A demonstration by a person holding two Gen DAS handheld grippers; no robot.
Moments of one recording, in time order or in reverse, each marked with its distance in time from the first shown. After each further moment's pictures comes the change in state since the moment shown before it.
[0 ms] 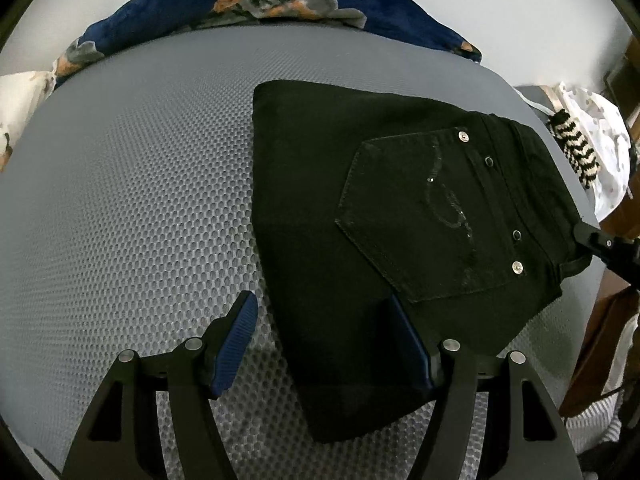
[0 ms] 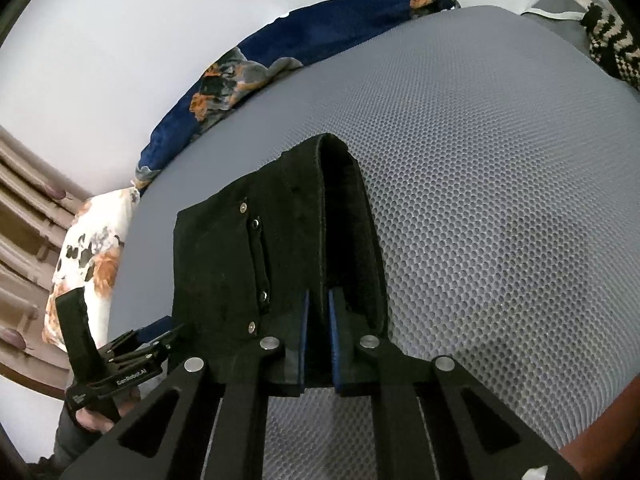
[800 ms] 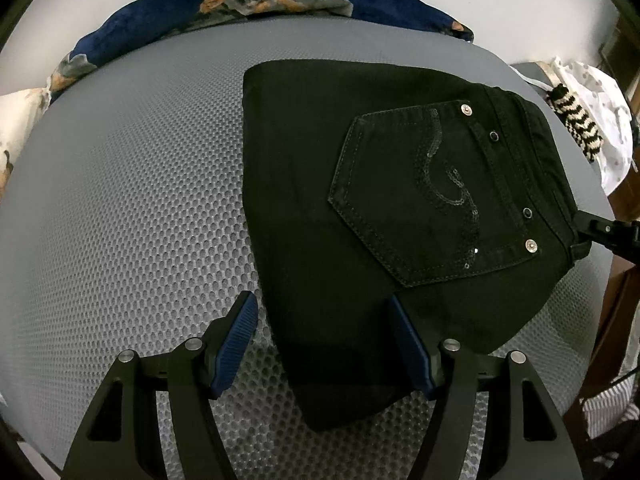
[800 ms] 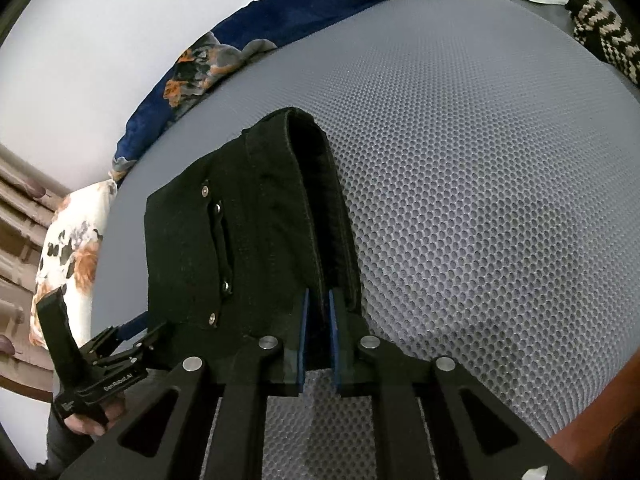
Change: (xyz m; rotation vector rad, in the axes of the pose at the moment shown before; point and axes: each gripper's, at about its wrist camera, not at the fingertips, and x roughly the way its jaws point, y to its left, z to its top) left arm 0.010 -0.013 -0.010 0.069 0.020 0.039; right arm 0.014 -0.015 -0.007 0.023 0.051 -0.065
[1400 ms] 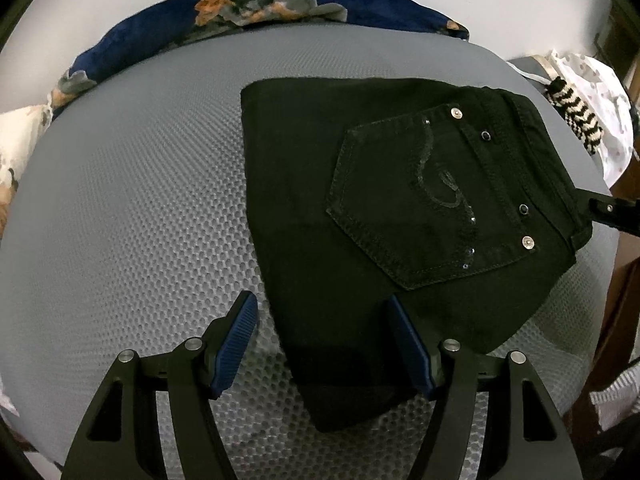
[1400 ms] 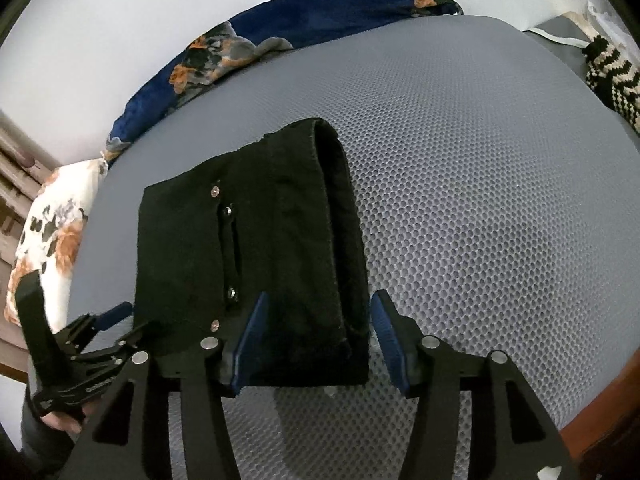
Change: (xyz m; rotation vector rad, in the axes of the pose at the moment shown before) left arm -0.011 -0.006 0.001 0.039 -0.018 0.035; right arm 0.007 0.024 0.010 -0.110 -0.002 -0.085
